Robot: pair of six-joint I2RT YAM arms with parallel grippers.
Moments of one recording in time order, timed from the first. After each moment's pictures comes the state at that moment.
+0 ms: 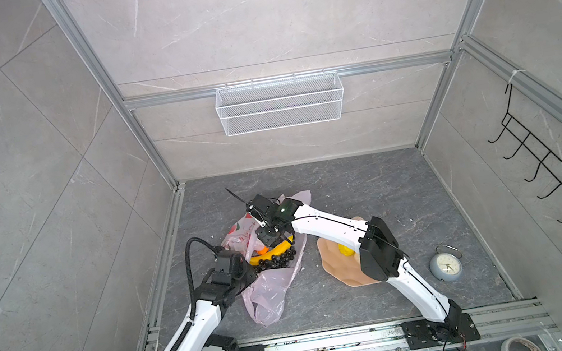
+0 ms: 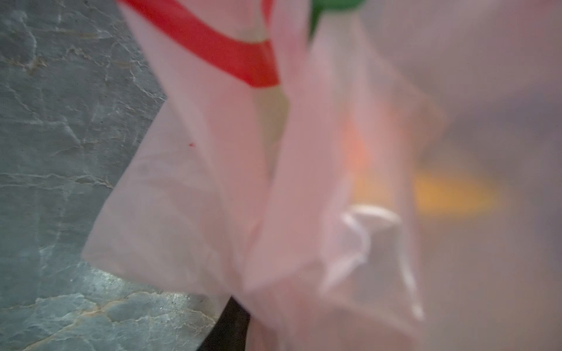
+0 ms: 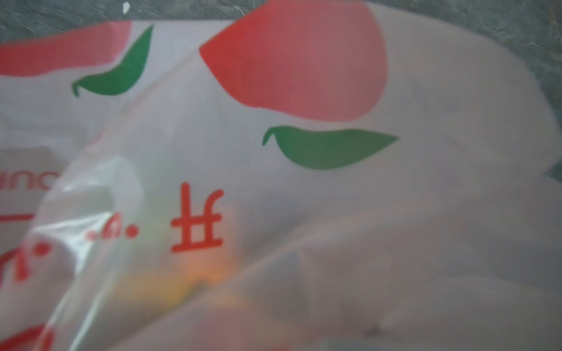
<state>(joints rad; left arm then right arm) -0.33 0.90 0.46 -0.49 -0.02 -0.78 0.94 2.45 2.31 -0.94 0.15 0.19</state>
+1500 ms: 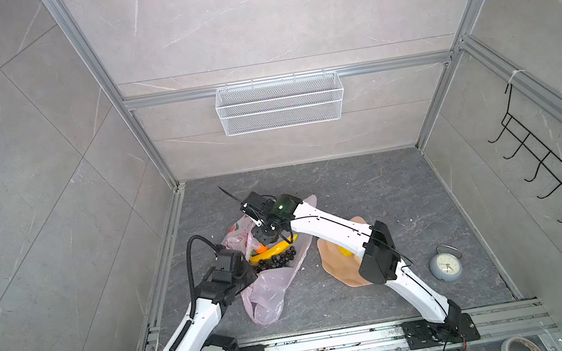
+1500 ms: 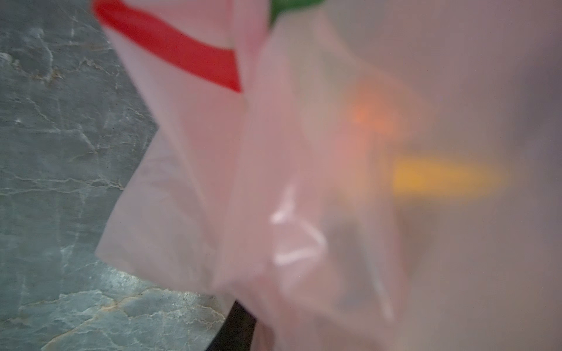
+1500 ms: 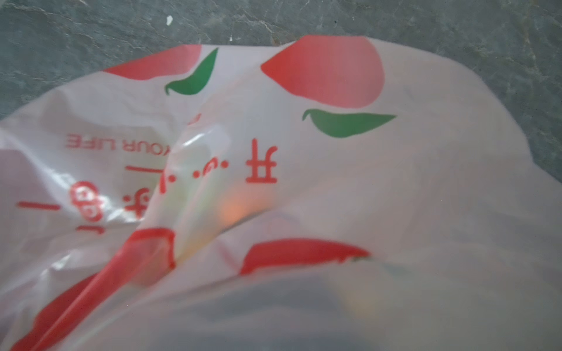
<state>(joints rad) -0.34 0.92 0.49 -0.53 -0.05 -0.74 0.99 2.42 2.45 -1.11 0.14 0.22</state>
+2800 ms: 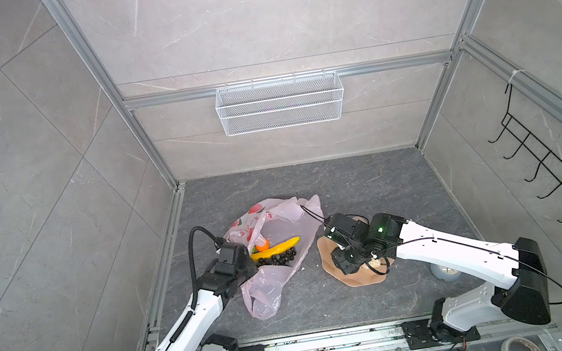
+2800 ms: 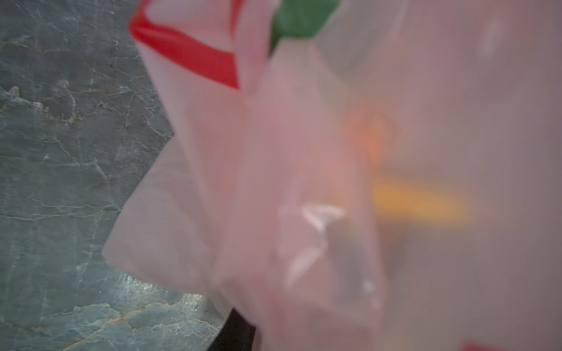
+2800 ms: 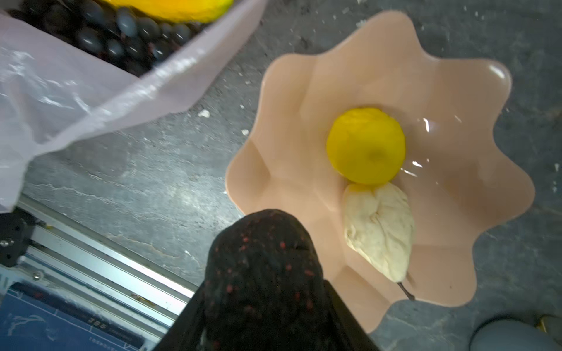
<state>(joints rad) -0.37 0.98 0.56 -0.54 -0.12 -0.74 0.95 1.41 1.23 -1.09 0.13 0.48</state>
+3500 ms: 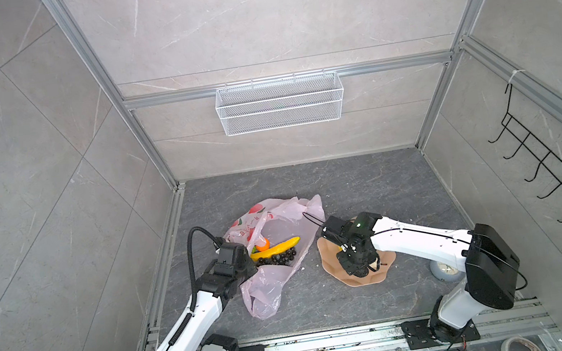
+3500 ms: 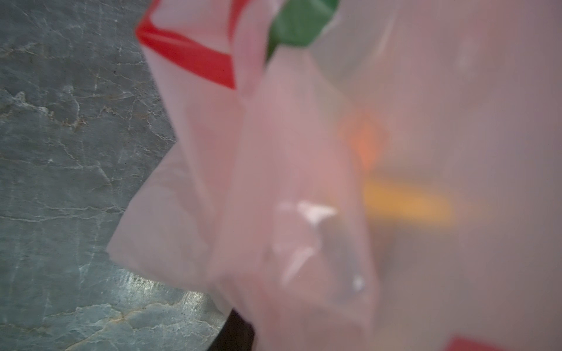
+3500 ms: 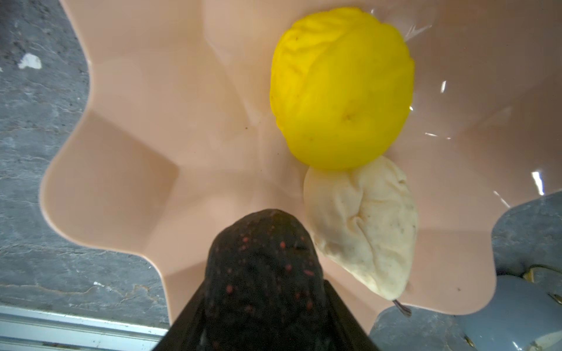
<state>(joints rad) -0.37 0.97 0.56 -0.54 -0.12 -0.74 0.85 1.61 1.18 -1.10 0.12 0.48</state>
